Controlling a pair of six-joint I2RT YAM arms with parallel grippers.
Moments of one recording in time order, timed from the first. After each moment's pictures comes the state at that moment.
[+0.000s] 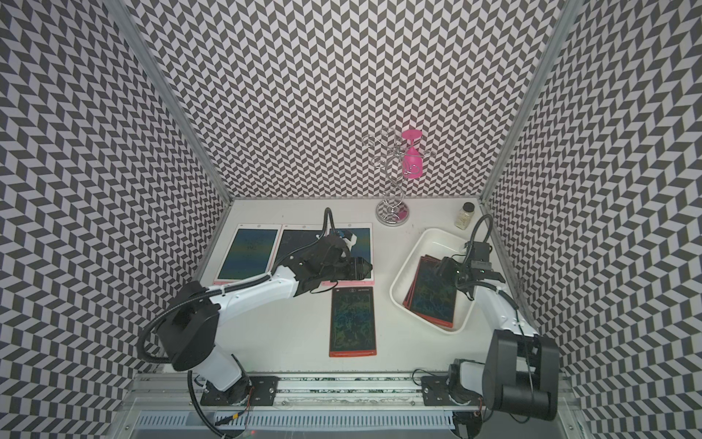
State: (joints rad) left arm -0.80 1.69 1.15 -0.13 0.14 -0.65; right arm -0.17 1.28 0.73 -0.41 -0.30 0.43
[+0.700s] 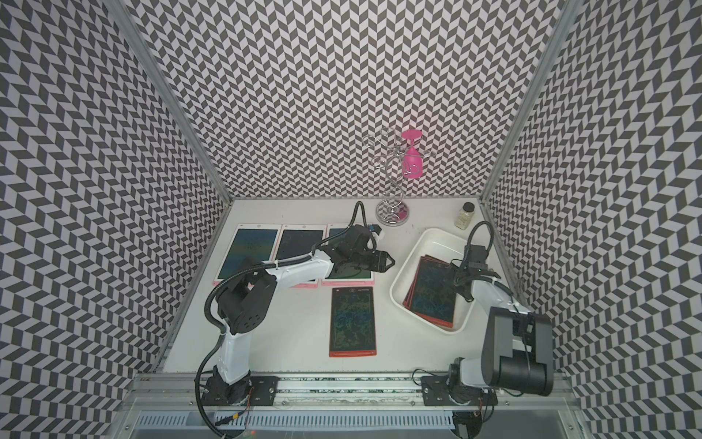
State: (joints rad) left arm -0.80 2.04 1.46 -0.11 0.29 -0.52; right arm -0.19 1.40 0.71 -0.38 -0.07 0.45
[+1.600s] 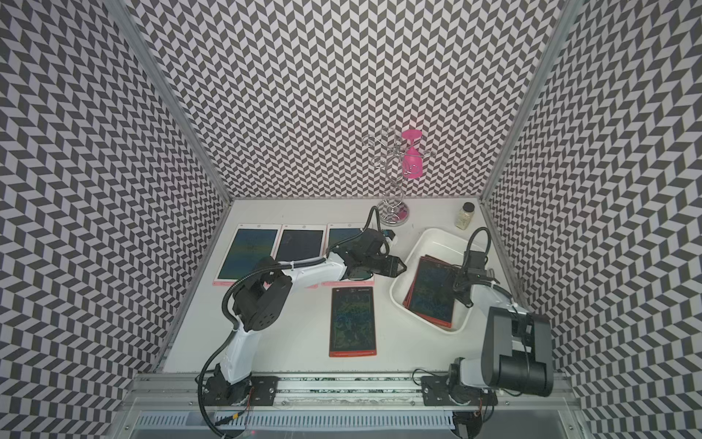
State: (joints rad) left arm -0.87 2.15 1.56 -0.11 0.31 -0.54; right arm -0.19 1.40 0.64 -0.34 -0.18 0.44
